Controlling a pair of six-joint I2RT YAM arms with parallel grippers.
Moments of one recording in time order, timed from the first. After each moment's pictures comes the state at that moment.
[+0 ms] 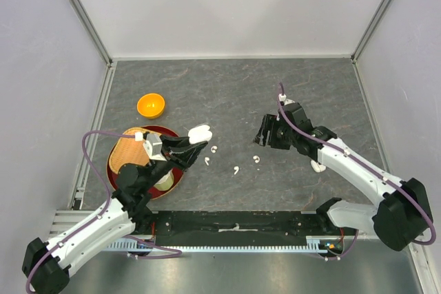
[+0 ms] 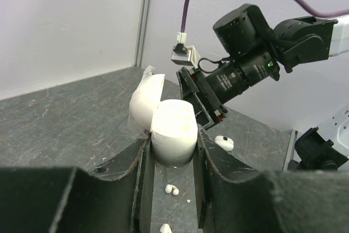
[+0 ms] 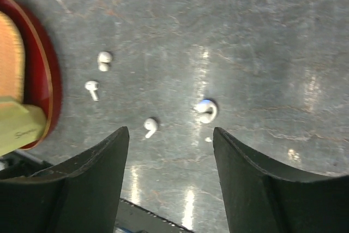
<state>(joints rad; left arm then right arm) -0.73 0.51 0.20 0.70 0.18 -0.28 0.55 1.19 0.85 -0.42 -0.07 0.66</state>
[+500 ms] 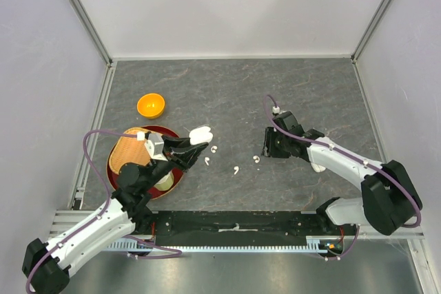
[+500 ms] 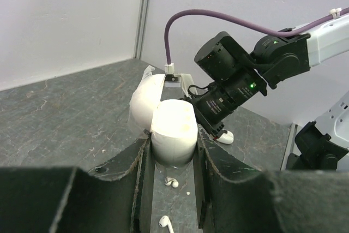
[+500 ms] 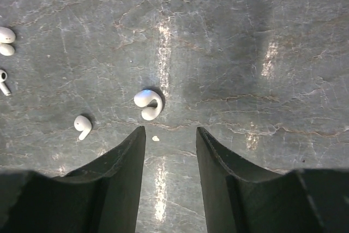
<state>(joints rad) -0.73 0.50 0.20 0.66 0.18 -0.28 0.55 1.32 0.75 -0.41 -0.01 0.58</state>
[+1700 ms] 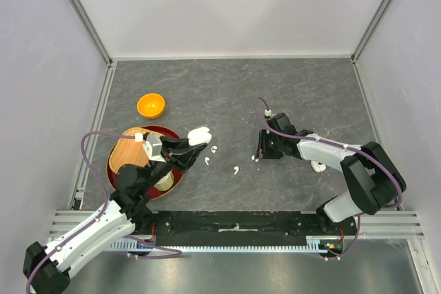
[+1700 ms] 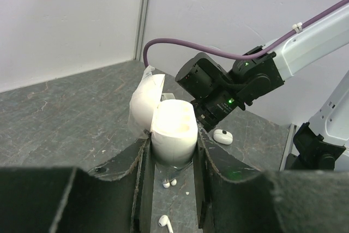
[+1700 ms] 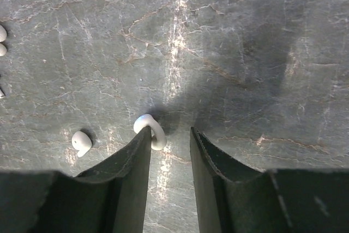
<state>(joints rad) -0.73 0.46 0.20 0.62 0.18 -0.28 0.54 1.50 0.72 -0.22 -0.12 0.55</state>
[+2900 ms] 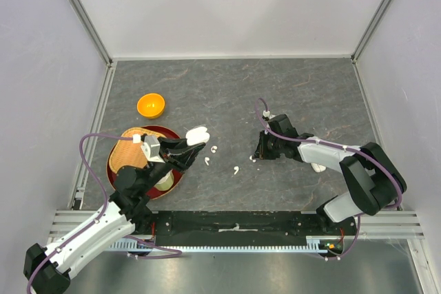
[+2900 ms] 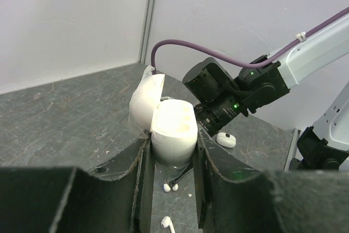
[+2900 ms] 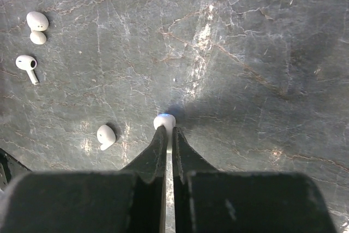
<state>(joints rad) -0.73 0.44 0.19 0.62 0.16 -0.28 0.54 1.50 0.67 -0.09 -0.24 0.55</state>
